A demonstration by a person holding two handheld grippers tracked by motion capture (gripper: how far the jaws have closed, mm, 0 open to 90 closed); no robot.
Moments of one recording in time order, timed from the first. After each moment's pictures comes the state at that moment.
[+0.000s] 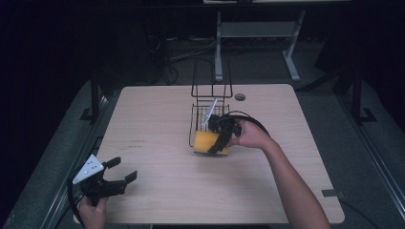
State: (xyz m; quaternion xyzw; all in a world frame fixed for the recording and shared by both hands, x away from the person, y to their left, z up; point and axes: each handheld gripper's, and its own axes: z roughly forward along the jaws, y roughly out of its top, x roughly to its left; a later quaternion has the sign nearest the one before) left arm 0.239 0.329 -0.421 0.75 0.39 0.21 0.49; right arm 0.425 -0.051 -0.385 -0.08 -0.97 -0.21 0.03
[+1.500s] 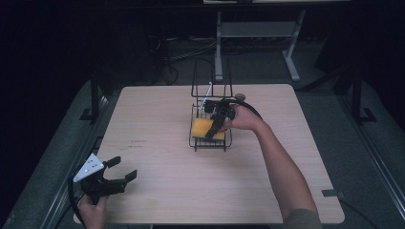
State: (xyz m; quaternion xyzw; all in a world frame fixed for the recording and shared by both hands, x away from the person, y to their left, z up) left arm 0.243 0.331 -0.423 0.75 0.40 0.21 0.49; right arm 0.488 -0.040 -0.388 -0.12 -0.97 -0.19 0.05
